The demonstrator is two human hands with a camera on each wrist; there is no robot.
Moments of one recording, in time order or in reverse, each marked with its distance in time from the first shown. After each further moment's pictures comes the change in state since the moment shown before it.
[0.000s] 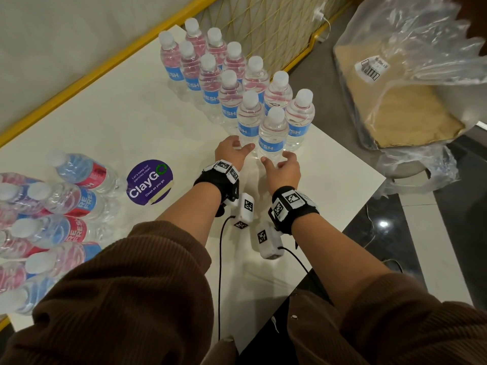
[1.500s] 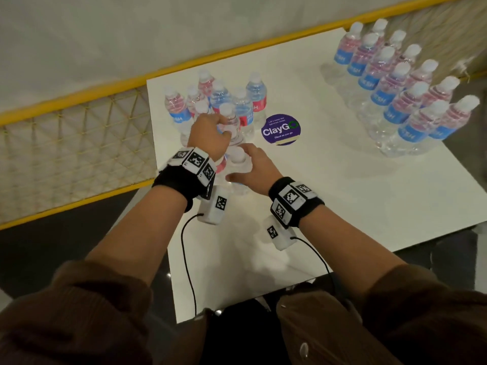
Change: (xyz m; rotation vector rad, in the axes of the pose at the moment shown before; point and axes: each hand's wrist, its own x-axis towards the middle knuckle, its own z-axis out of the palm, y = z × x) left_hand -0.231 -0.124 -0.299 0.266 0.463 -0.013; right_hand -0.291 -0.018 0.115 -0.387 -1.005 -0.690
